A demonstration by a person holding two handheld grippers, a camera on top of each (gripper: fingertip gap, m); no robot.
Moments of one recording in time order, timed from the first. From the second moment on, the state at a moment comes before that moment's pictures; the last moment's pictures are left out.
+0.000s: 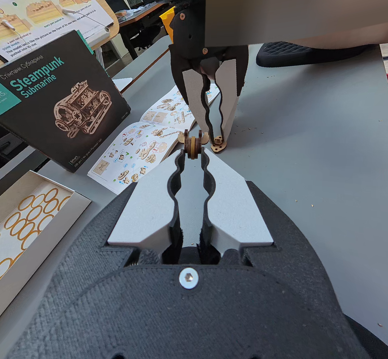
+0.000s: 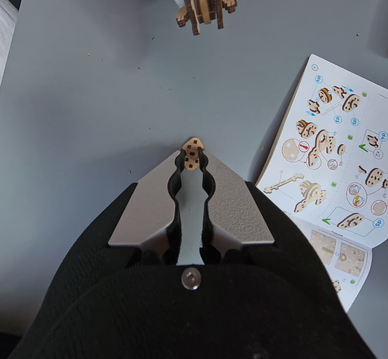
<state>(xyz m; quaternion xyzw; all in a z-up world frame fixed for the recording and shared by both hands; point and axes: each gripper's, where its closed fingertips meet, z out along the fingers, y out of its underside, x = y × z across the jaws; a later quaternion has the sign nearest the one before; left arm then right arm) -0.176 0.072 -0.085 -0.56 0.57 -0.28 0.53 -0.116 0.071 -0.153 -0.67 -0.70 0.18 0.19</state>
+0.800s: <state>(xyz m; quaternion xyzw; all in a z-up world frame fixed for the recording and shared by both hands) -0.175 0.073 -0.084 -0.55 0.58 -0.23 0.56 -0.141 0.076 -0.073 -0.72 -0.33 0.53 0.29</state>
